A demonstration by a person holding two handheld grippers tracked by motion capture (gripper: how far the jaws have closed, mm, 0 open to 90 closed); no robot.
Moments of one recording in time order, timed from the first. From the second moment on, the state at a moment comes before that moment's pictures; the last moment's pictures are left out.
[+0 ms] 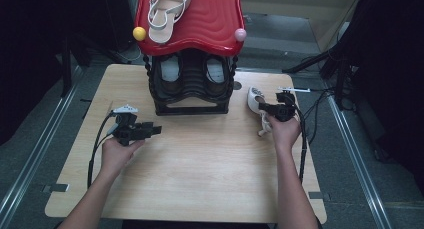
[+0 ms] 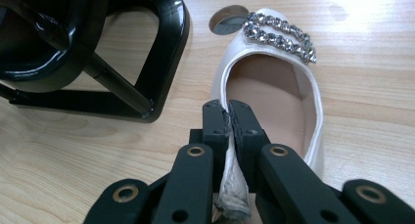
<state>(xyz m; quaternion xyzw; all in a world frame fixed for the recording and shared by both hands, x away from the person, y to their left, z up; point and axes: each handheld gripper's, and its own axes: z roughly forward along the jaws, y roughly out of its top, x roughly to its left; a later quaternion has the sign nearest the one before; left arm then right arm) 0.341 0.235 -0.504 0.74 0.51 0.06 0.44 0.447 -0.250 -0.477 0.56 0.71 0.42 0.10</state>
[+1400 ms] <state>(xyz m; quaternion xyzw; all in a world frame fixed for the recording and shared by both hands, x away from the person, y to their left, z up) 0.339 0.240 -0.500 0.73 0.51 0.05 0.45 0.466 -0.242 -0.424 0.55 0.70 0.45 0.07</state>
